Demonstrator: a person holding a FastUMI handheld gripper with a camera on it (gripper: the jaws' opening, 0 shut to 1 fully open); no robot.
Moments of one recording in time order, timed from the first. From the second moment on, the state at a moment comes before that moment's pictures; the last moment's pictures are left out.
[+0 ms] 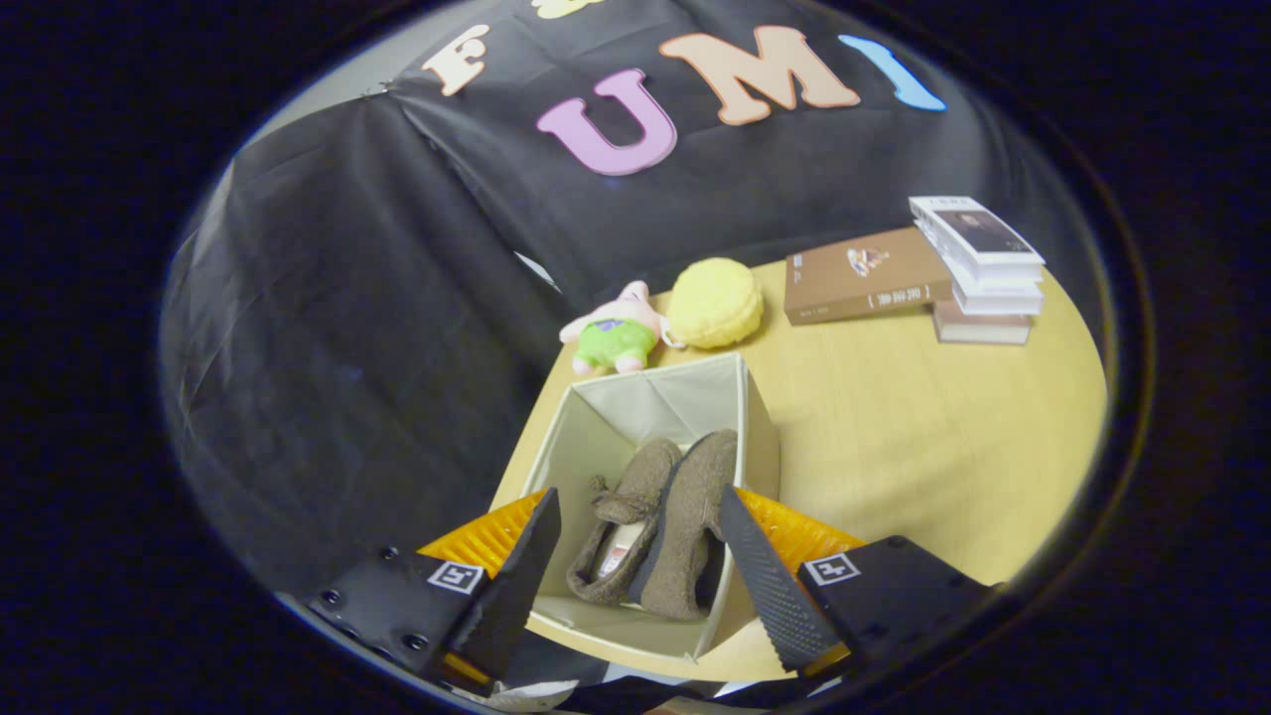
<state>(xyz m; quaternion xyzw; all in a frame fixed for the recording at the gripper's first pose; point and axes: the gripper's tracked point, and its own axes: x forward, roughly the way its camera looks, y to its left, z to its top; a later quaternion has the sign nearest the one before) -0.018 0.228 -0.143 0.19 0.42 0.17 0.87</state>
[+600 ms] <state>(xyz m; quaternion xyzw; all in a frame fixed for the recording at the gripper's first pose) -0.005 0.073 -0.044 0.11 0.24 0.14 0.95</state>
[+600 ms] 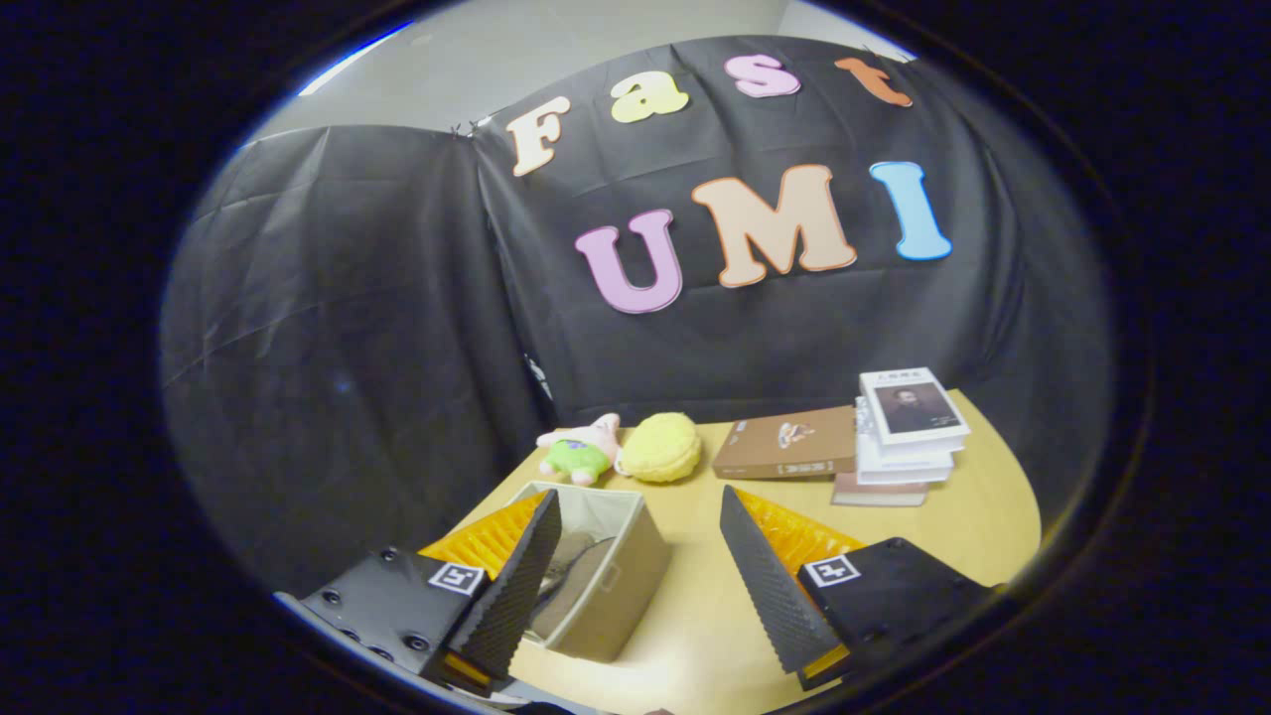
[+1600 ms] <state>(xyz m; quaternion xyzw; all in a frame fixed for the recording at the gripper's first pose) -0.046 -0.089 -0.045 0.03 0.15 0.00 0.99</state>
